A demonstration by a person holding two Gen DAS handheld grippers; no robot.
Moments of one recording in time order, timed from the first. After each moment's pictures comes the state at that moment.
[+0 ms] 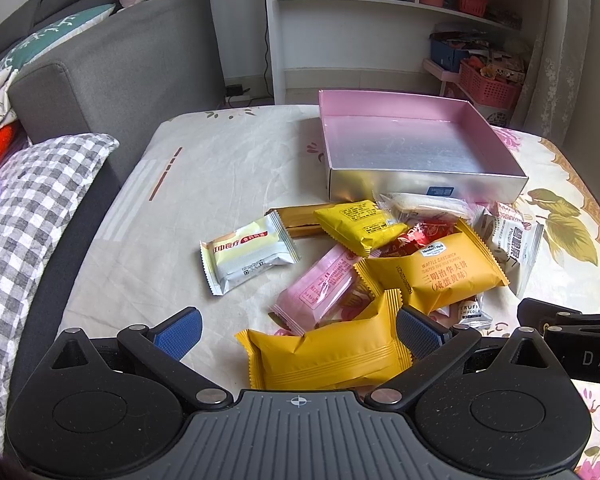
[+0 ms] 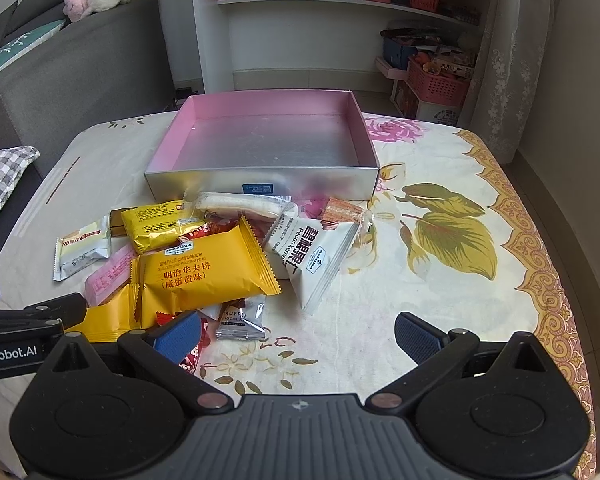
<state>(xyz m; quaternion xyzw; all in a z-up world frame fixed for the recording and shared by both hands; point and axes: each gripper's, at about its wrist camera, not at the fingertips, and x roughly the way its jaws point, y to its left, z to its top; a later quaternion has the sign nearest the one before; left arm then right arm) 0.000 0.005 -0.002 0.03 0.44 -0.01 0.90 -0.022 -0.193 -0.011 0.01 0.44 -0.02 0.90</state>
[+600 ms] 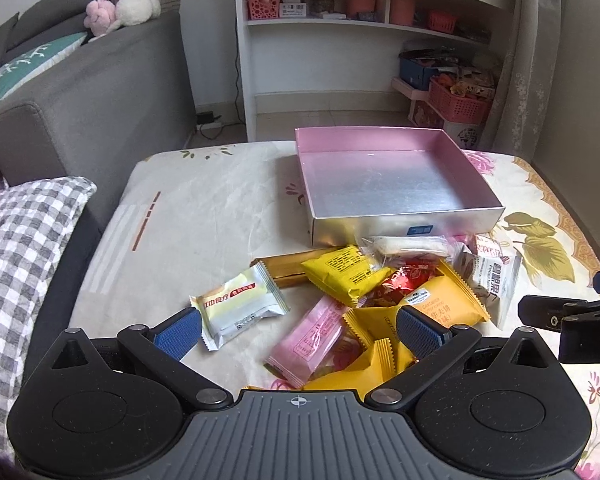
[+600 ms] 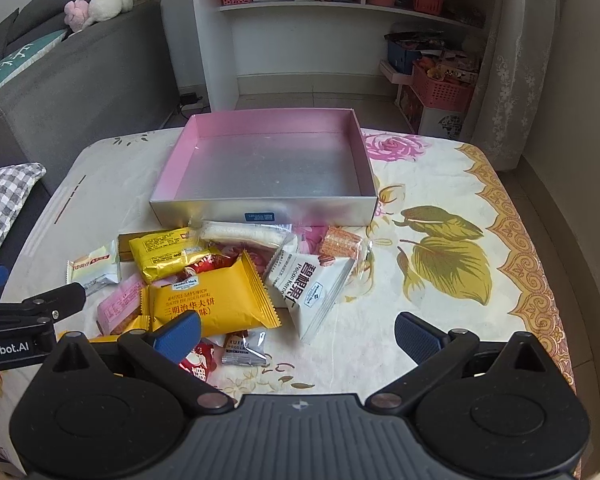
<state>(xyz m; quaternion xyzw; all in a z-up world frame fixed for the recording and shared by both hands) 0.024 0.017 0.022 0.03 0.42 -0.08 0.90 -0.002 -0.199 0.022 0.02 0.45 0.00 0.89</state>
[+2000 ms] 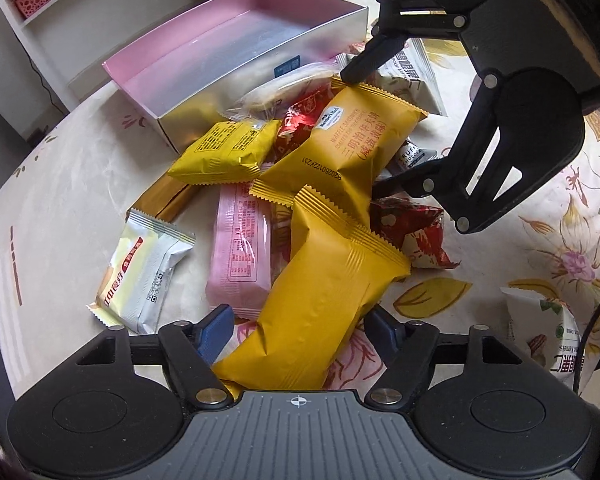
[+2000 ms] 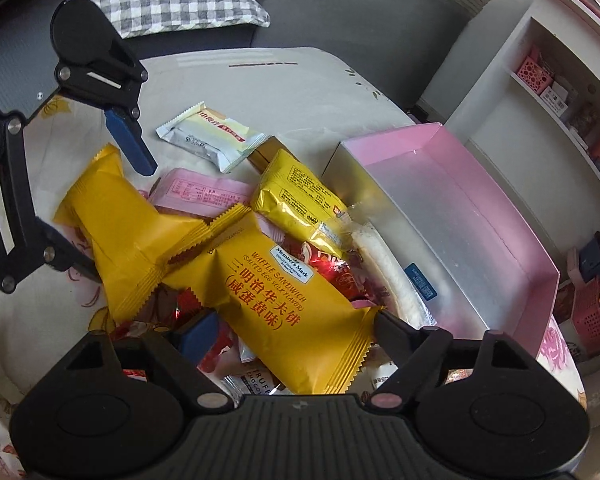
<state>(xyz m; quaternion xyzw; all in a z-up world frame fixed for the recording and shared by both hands) 0.034 0.009 -0.054 0.24 0.50 -0.31 0.77 0.032 -0.140 -0.058 -0.32 0.37 0.32 0.81</state>
